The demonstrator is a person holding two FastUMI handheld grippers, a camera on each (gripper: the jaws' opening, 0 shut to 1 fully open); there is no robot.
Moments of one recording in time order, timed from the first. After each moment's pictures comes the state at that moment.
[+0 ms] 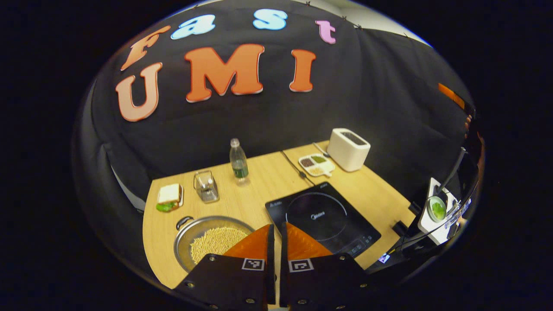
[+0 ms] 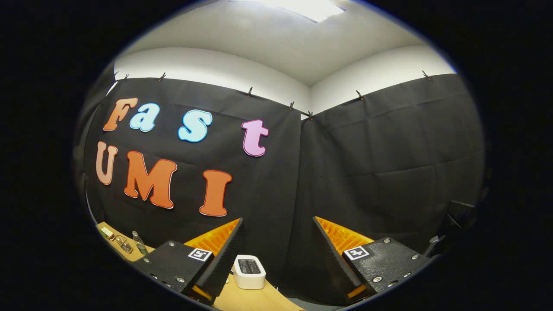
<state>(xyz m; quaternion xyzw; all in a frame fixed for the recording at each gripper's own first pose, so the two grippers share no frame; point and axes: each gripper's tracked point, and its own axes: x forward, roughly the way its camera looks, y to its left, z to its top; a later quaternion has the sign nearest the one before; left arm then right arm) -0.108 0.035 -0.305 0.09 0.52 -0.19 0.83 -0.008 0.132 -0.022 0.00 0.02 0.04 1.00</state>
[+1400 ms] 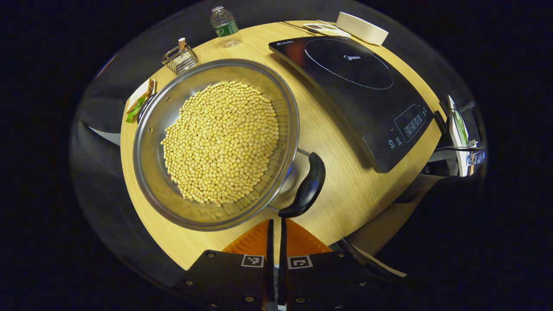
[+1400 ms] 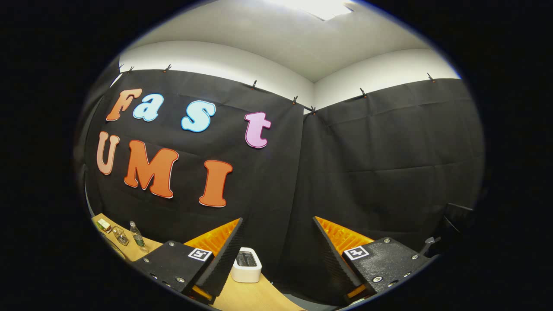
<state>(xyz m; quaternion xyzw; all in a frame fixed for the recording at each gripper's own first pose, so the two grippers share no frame) -0.286 0.166 -0.445 0.20 0.77 -0.18 0.58 -0.025 0.131 -0.030 -0.03 0.04 0.04 1.00</state>
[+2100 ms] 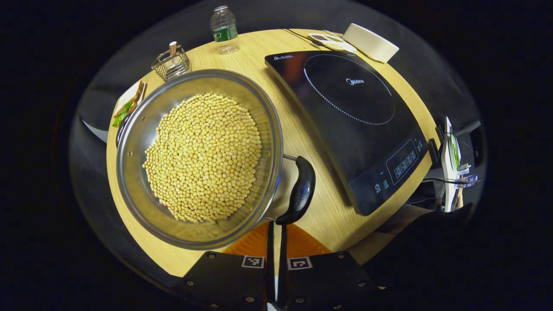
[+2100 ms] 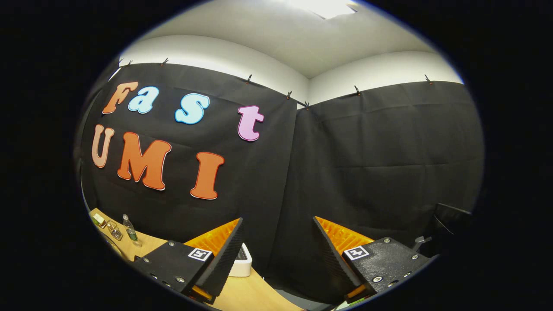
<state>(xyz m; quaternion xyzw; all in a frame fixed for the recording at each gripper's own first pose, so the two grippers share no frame) -0.251 0.127 -0.459 0.13 0.77 -0.18 0.60 -0.038 0.116 -0.041 -0.04 0.06 0.02 1.00</state>
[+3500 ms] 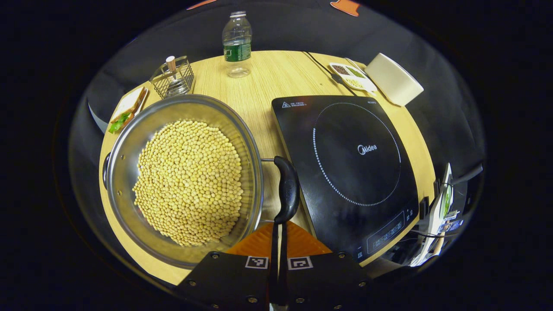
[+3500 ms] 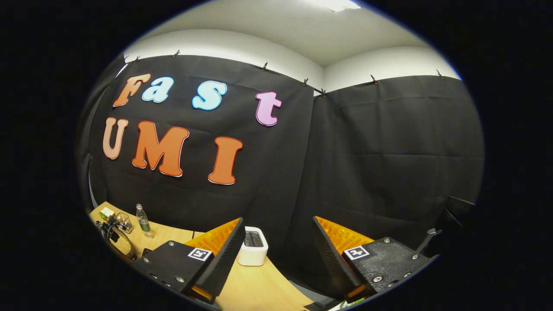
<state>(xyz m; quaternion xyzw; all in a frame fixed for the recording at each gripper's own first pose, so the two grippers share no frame) -0.177 0.074 -0.485 0.06 0.74 -0.13 0.65 -0.060 0.149 -0.074 -0.05 0.11 0.06 0.99</state>
